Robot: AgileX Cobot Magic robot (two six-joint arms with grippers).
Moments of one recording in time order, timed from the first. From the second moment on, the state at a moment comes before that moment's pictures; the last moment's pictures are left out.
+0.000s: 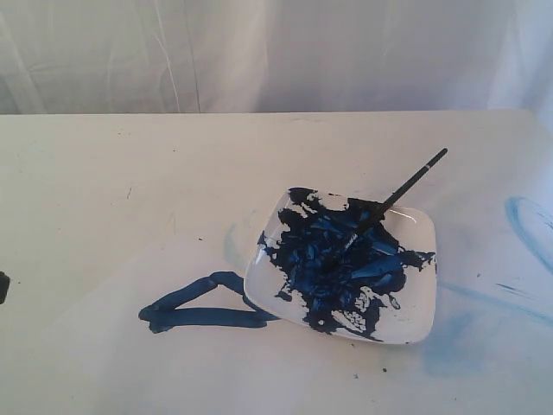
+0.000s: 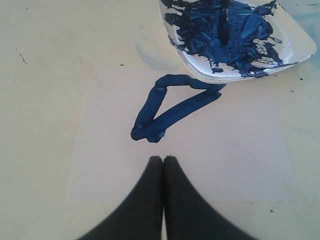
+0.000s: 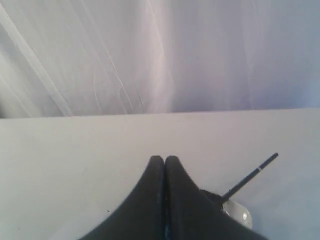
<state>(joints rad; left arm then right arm) -0.16 0.57 -0.50 -0.63 0.80 0.76 0.19 0.70 -1.11 0.43 0.78 -0.17</state>
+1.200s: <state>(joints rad) -0.16 0.57 -0.50 -0.63 0.80 0.76 0.19 0.01 0.00 0.09 0.33 -0.05</state>
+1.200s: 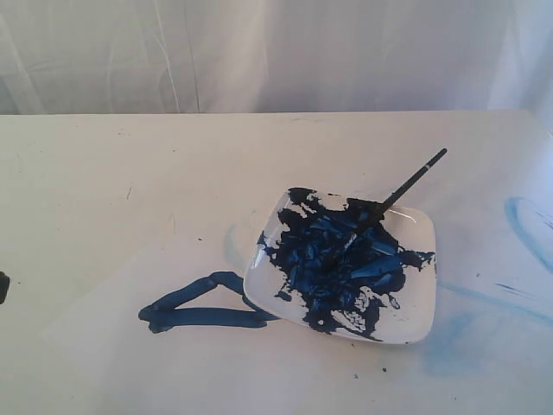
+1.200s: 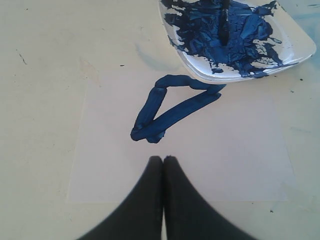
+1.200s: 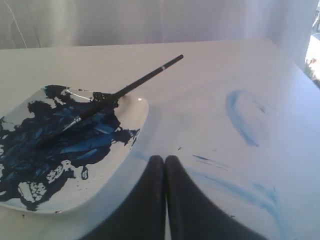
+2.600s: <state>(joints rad) -0.16 0.57 -0.50 -0.63 0.78 0.76 0.25 0.01 0.00 -0.08 0.34 0.09</state>
